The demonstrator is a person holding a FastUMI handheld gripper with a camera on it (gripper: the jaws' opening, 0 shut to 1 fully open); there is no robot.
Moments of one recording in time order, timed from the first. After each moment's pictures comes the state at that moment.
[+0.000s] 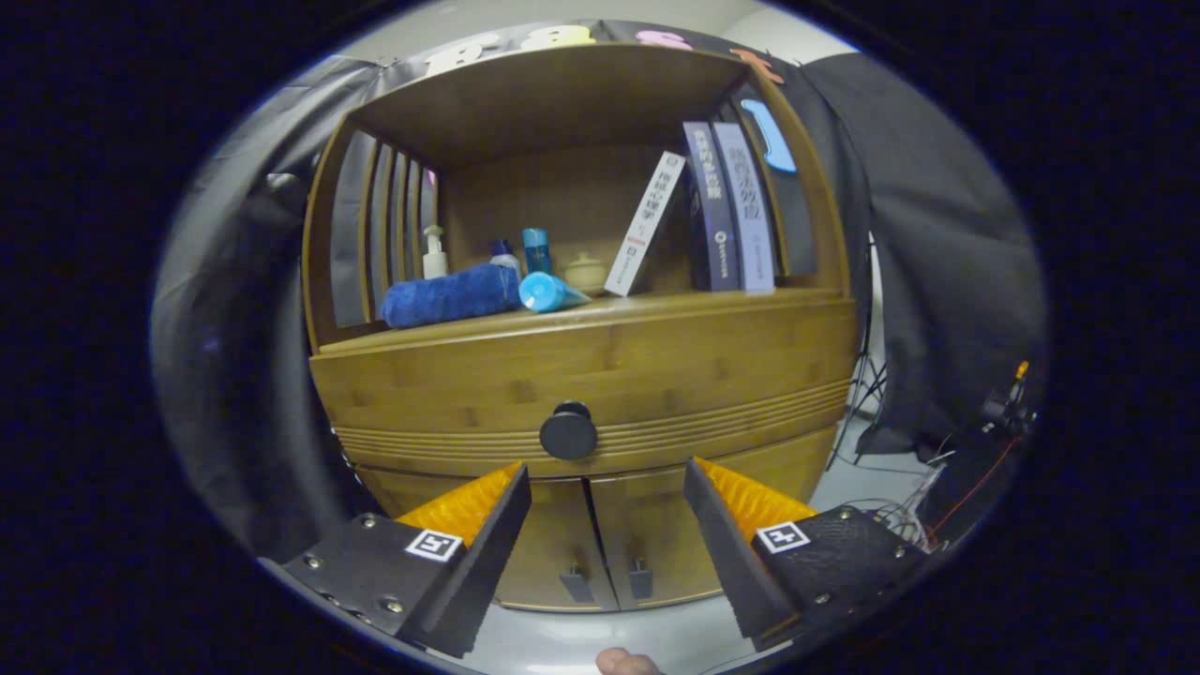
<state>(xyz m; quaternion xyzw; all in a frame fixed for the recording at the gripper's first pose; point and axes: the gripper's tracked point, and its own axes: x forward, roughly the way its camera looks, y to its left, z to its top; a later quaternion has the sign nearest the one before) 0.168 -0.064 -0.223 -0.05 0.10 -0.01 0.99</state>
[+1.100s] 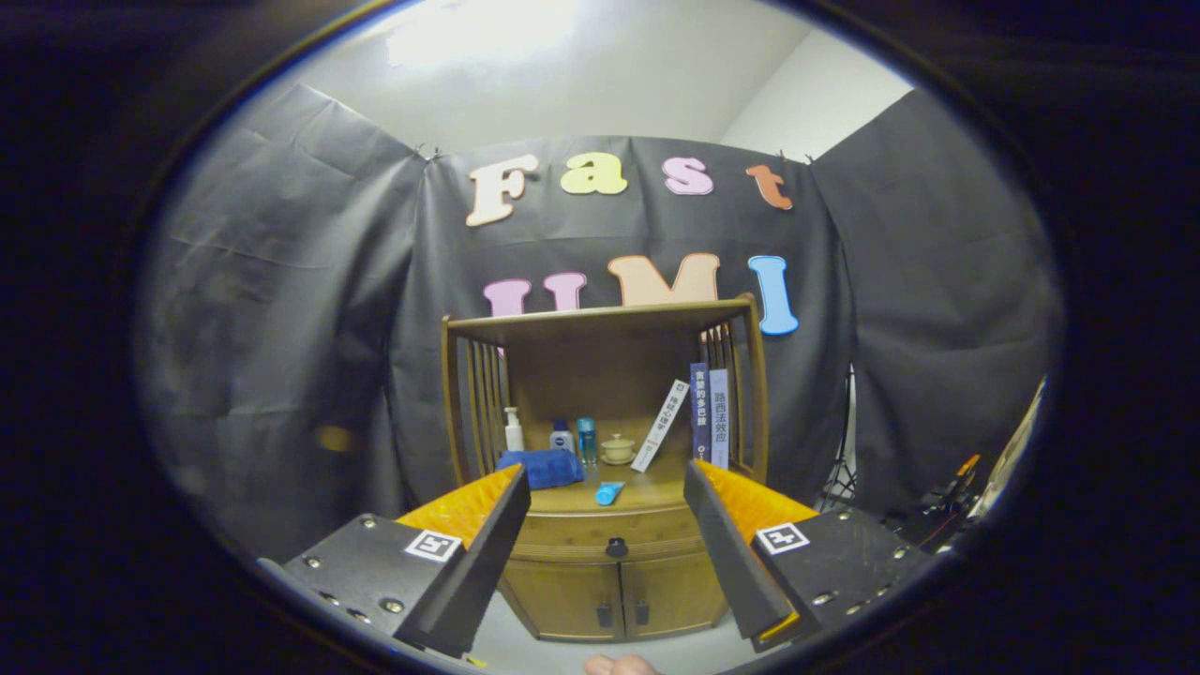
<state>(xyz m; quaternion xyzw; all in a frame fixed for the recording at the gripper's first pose) -0.032 -0.006 0.065 -0.02 -0.03 0.03 1.00</state>
